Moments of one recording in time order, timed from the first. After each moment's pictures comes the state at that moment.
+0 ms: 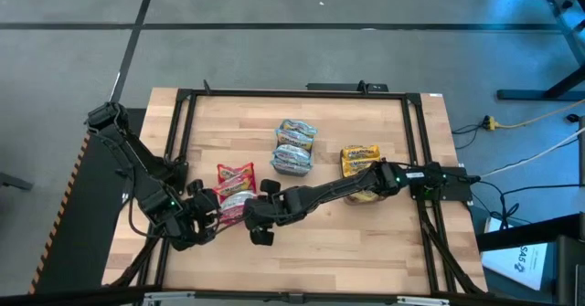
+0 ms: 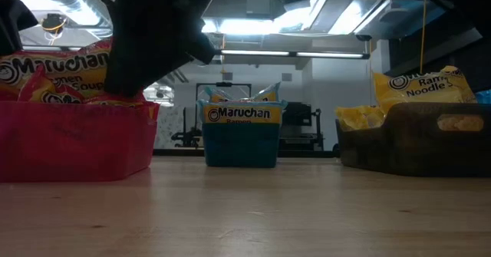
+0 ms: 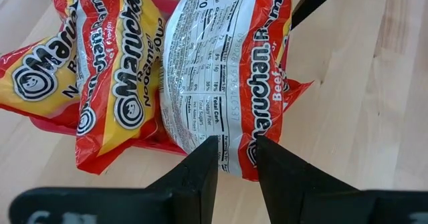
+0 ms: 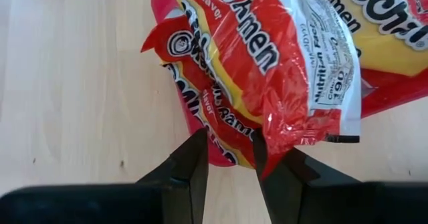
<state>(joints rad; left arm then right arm) -0.90 1.22 0.84 -0.88 -0.56 -1.22 0.29 2.49 2.35 -0.86 0.25 0.33</state>
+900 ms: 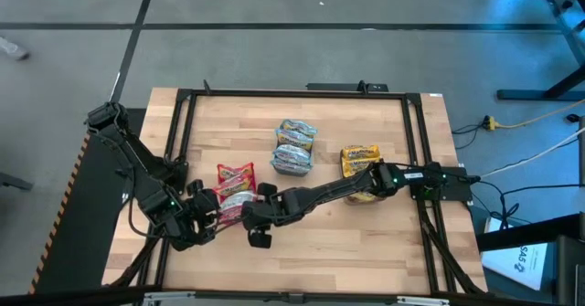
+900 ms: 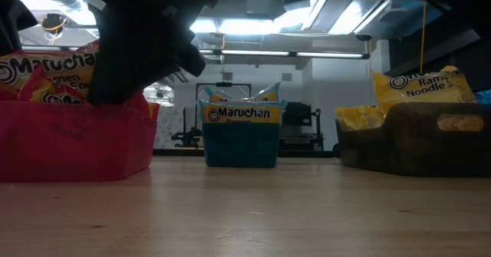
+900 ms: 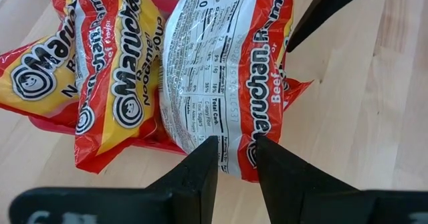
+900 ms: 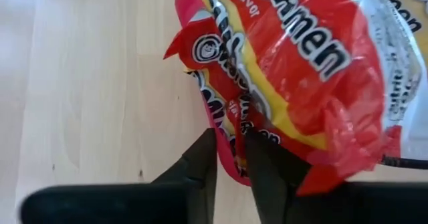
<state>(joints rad) -0.90 1.22 0.84 -0.88 -0.56 -1.22 0.29 2.52 2.35 -0.80 0.18 0.34</state>
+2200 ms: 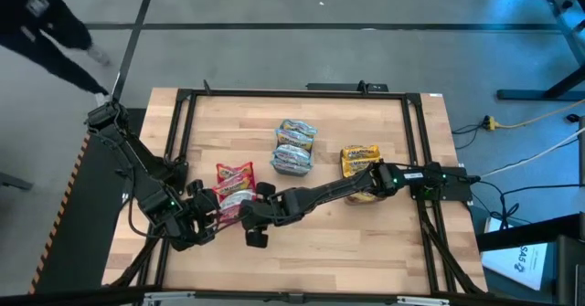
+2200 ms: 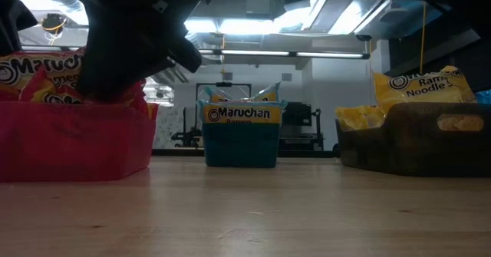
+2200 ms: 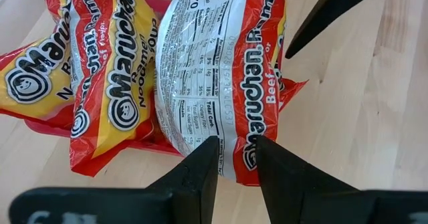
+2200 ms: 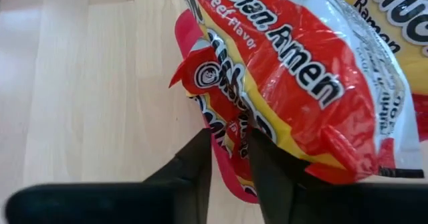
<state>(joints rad) -0.90 1.22 0.84 -0.88 -0.56 -1.22 0.29 2.52 2.36 -0.76 0.22 0.36</state>
